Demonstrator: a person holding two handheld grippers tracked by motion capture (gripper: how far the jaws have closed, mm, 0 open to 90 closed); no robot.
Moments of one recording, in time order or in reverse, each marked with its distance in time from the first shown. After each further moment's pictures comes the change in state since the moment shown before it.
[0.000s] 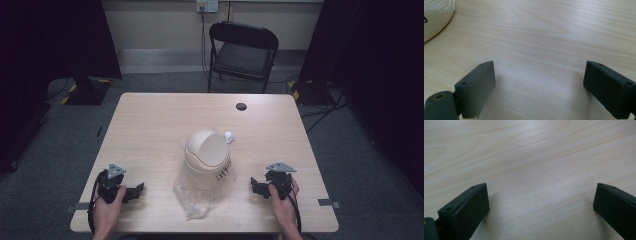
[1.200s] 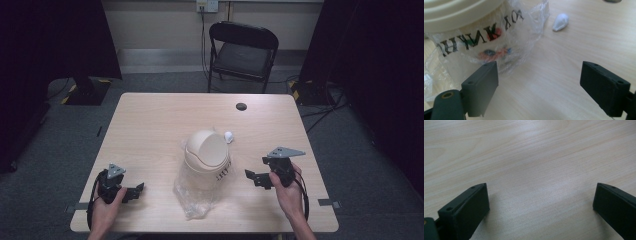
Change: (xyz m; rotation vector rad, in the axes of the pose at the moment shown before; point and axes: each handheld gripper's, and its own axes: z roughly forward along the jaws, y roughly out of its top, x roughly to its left) left arm 0.001 0.000 0.000 -0.001 -0.006 0.004; right arm 0.004 0.062 -0.050 -0.081 0.324 -0.111
